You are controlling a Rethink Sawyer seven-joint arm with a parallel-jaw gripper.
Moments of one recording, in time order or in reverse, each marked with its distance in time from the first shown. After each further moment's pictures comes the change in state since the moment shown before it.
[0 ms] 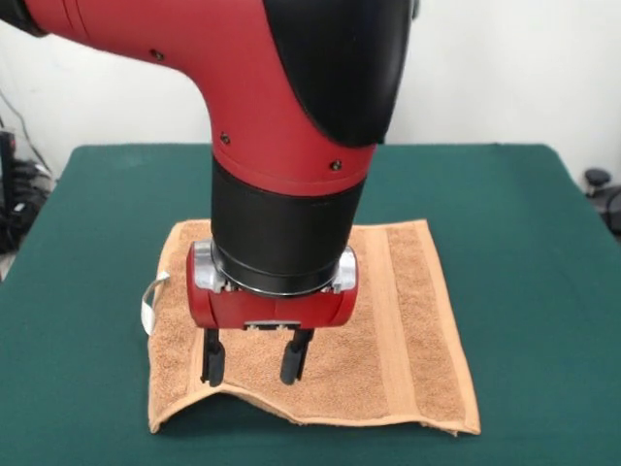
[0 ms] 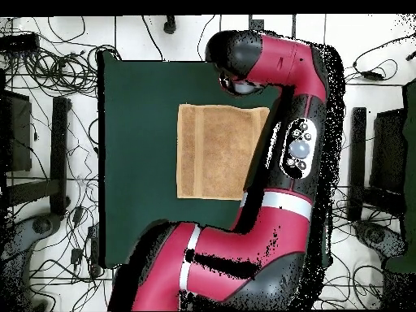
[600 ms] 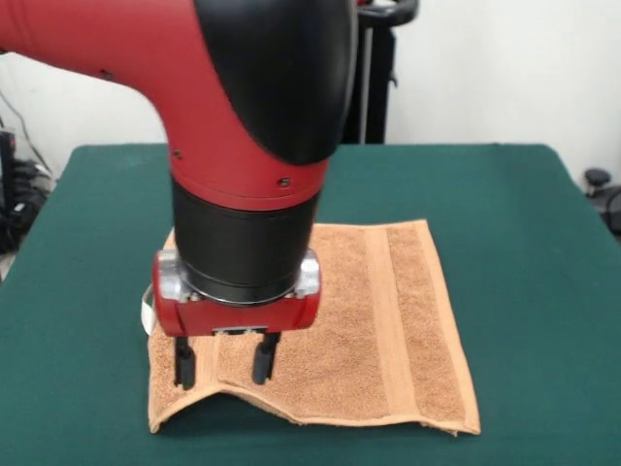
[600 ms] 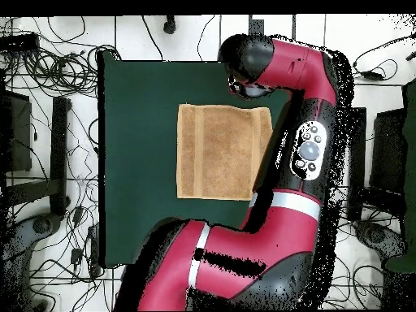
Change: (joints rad) arm -0.024 0.017 0.000 0.004 -0.001 0.000 -0.073
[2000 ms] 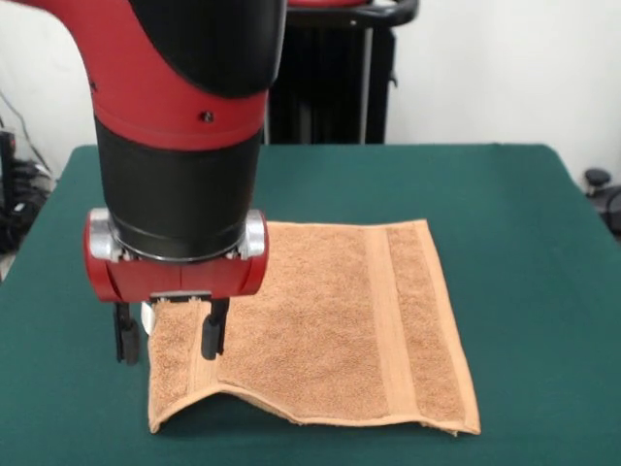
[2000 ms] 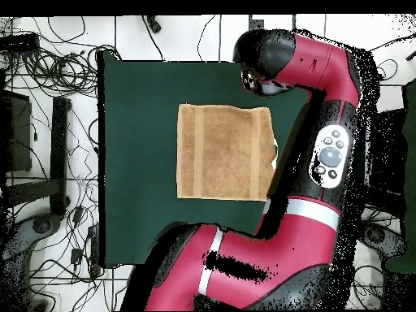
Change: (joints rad) arm -0.038 -0.050 0.002 0.023 -0.002 0.005 -0.060
